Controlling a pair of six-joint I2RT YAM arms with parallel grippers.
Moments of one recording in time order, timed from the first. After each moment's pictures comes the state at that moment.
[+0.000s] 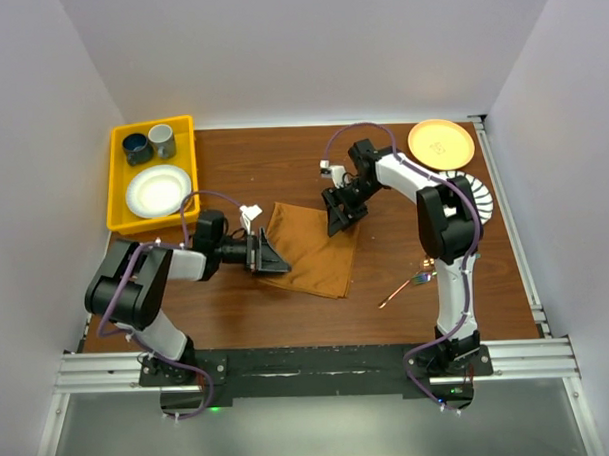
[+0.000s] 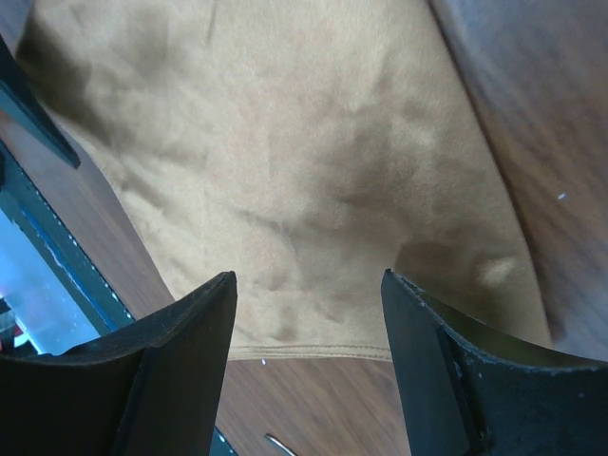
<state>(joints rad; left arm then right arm) -0.26 1.63 0.51 0.48 1.15 -0.64 0.36 2.16 1.66 -0.91 -0.64 -0.23</state>
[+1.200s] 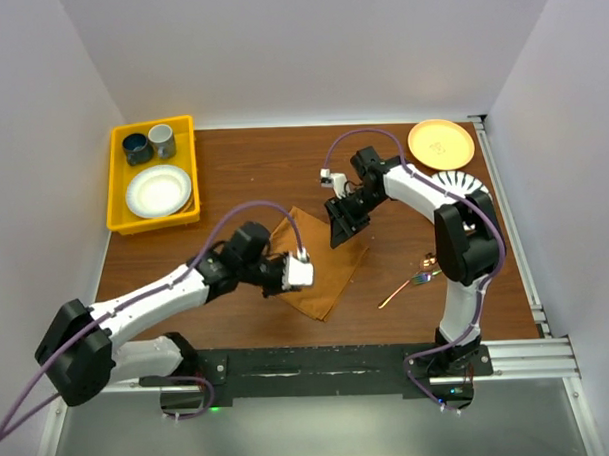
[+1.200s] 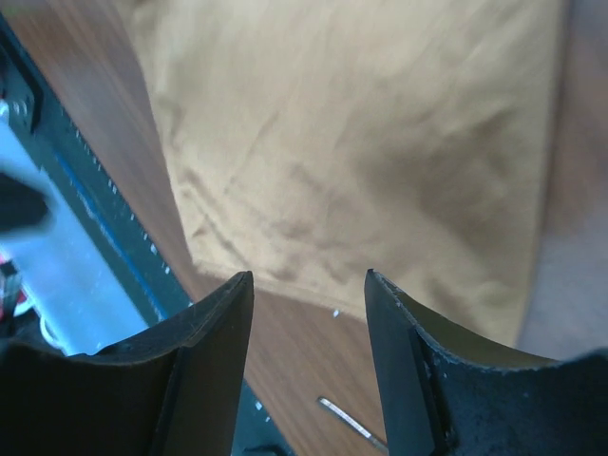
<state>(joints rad) -0.70 1.19 0.70 -0.26 0.63 0.63 0.41 1.92 1.43 -0.89 -0.67 -0.22</state>
